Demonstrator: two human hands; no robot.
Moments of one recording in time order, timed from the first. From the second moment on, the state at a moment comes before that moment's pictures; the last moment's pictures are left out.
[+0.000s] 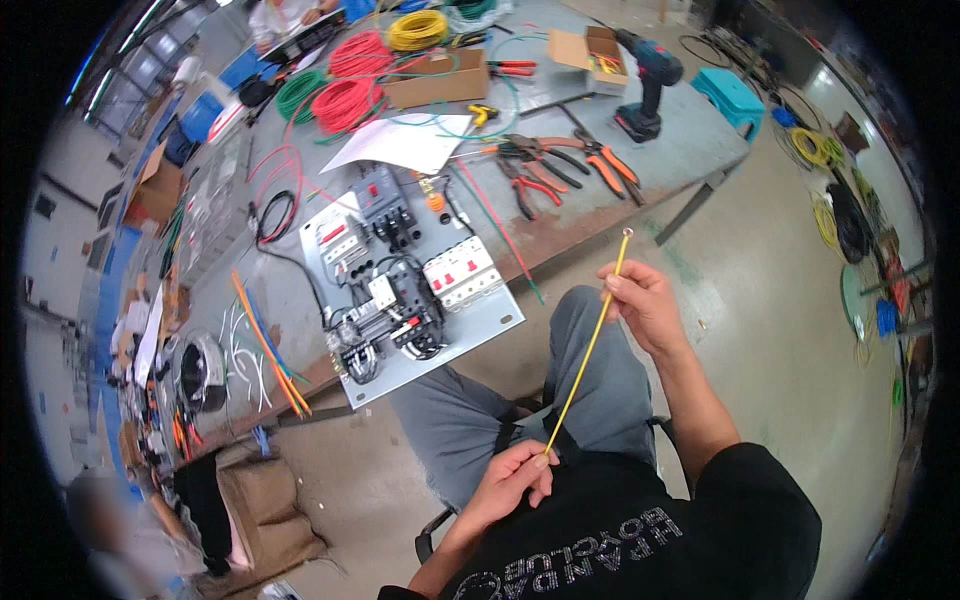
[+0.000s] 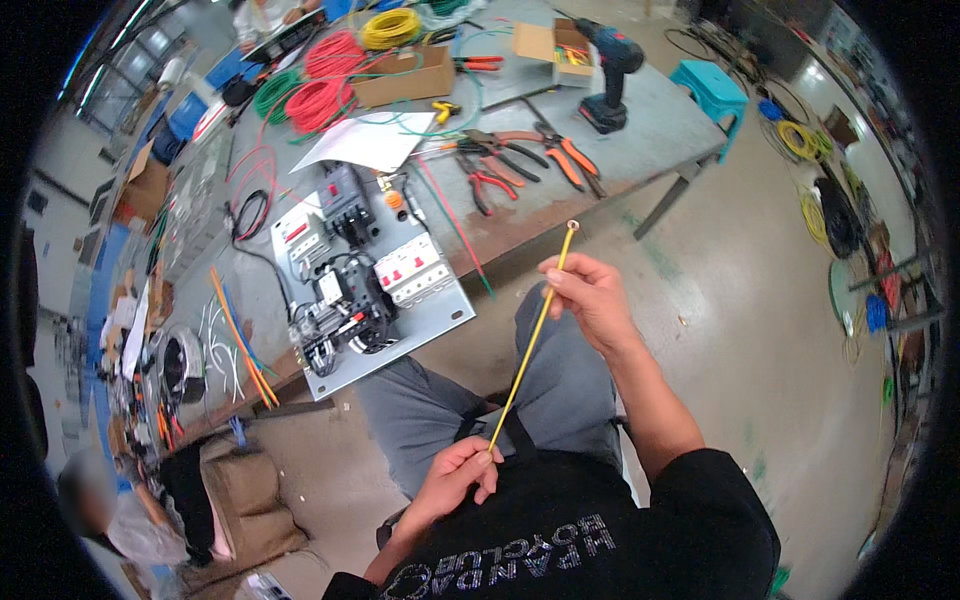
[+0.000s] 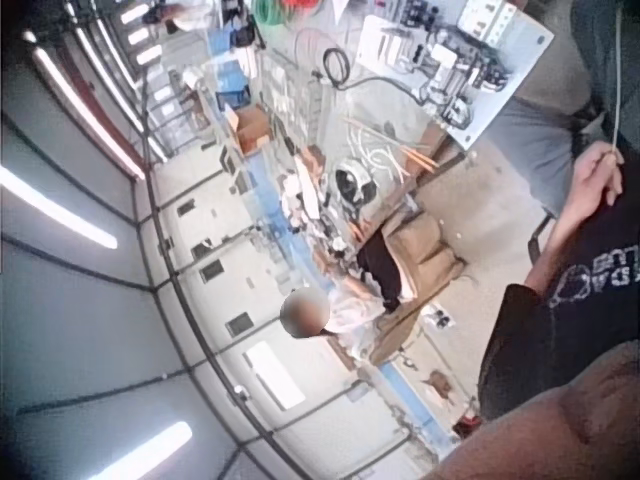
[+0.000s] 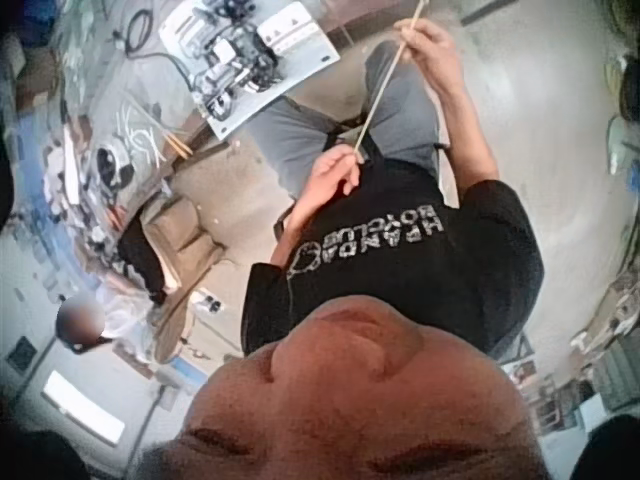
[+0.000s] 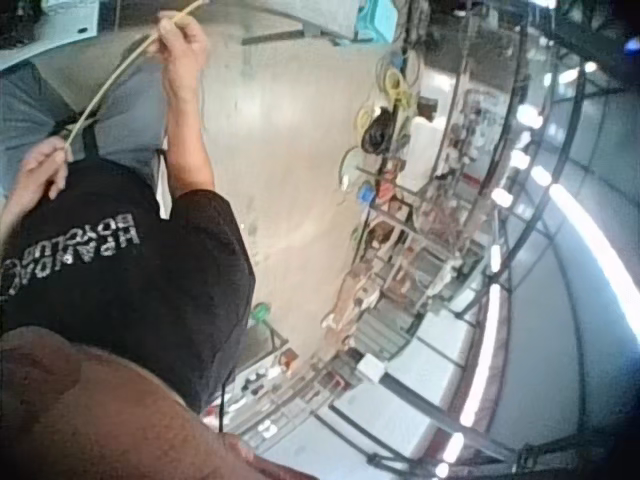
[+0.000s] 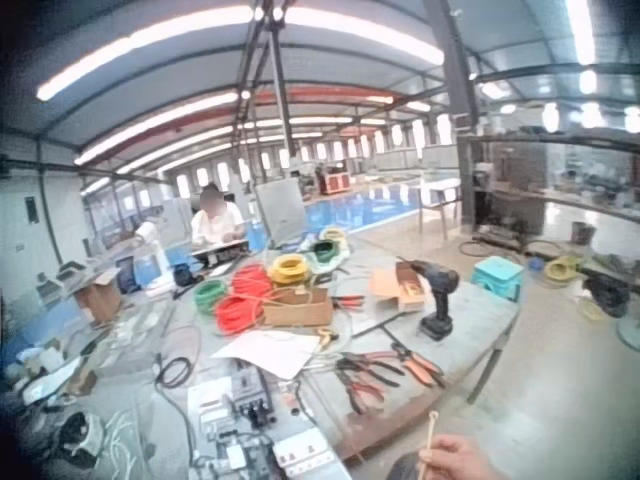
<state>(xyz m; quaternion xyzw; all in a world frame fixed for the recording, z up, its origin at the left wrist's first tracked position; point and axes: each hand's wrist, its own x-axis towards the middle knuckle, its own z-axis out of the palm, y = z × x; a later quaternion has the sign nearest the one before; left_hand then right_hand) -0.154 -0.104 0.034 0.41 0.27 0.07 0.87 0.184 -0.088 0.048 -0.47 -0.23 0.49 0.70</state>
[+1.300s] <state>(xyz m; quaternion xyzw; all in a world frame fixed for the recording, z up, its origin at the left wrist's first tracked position) -0.188 0.017 -0.041 0.13 0.37 0.46 0.79 0.220 0.165 0.014 -0.74 -0.55 0.29 0.27</state>
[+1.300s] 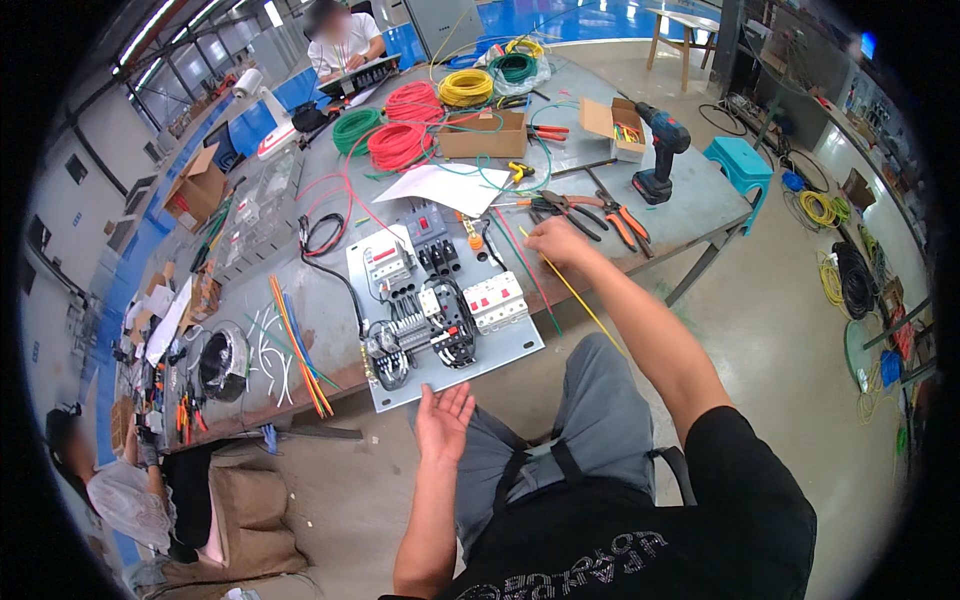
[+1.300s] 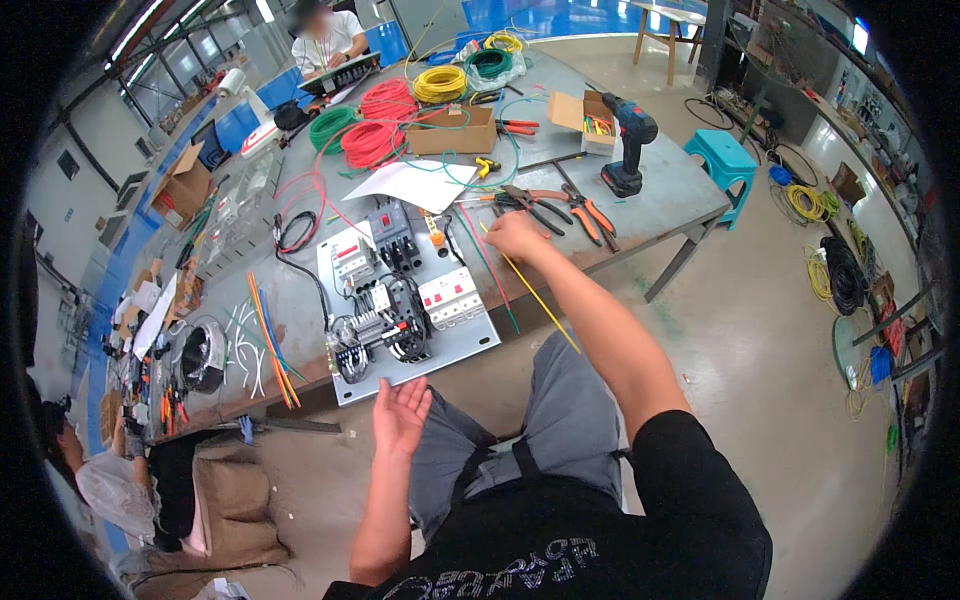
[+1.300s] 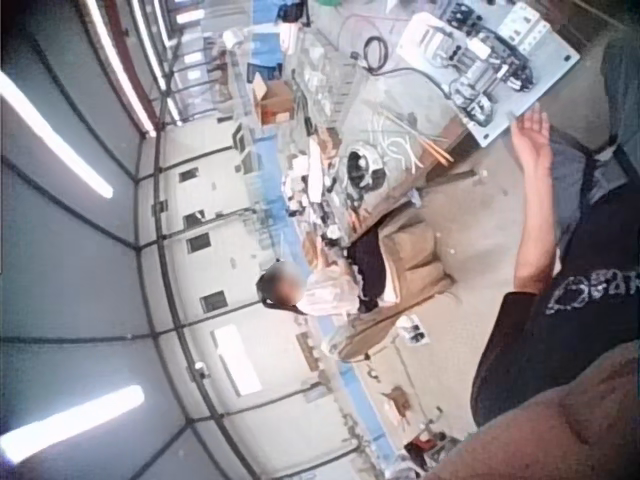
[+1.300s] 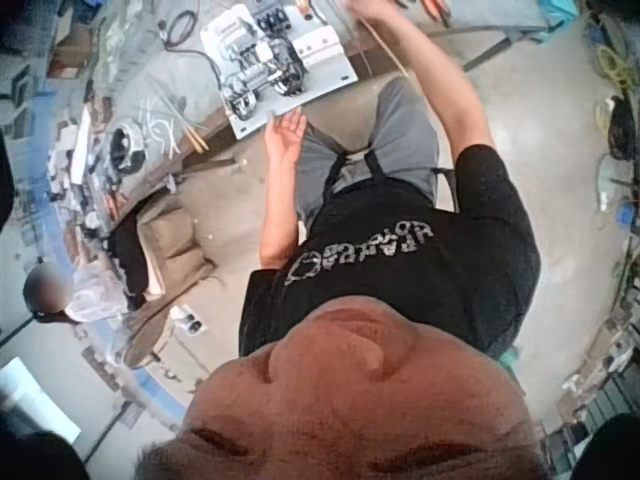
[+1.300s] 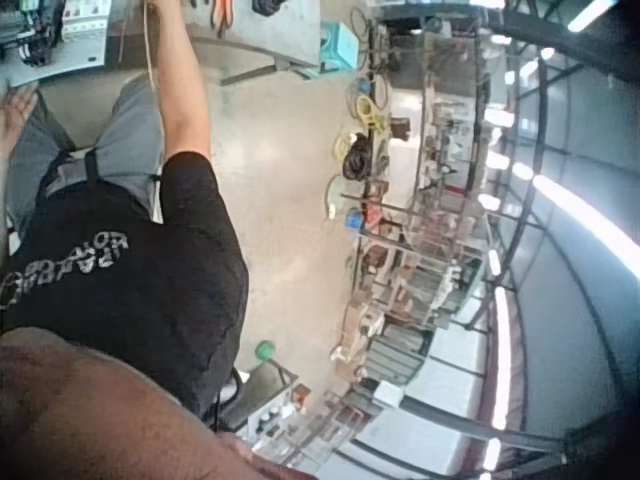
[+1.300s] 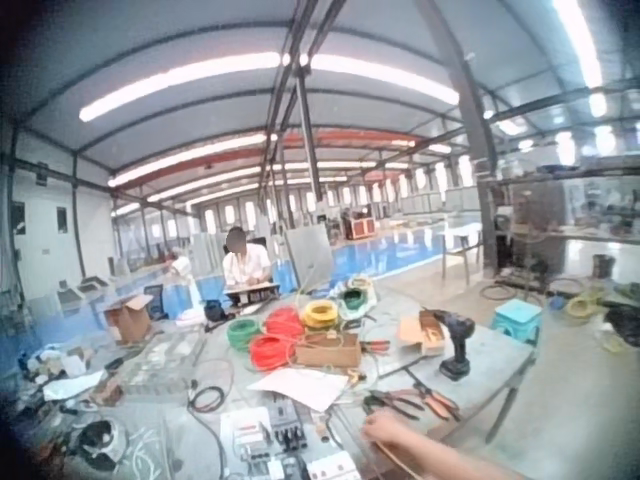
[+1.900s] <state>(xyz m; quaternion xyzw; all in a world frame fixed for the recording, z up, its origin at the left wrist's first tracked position) -0.185 0.025 -0.049 0.12 0.37 0.46 0.80 0.170 -0.021 0.024 -0.72 -0.53 0.20 0.39</state>
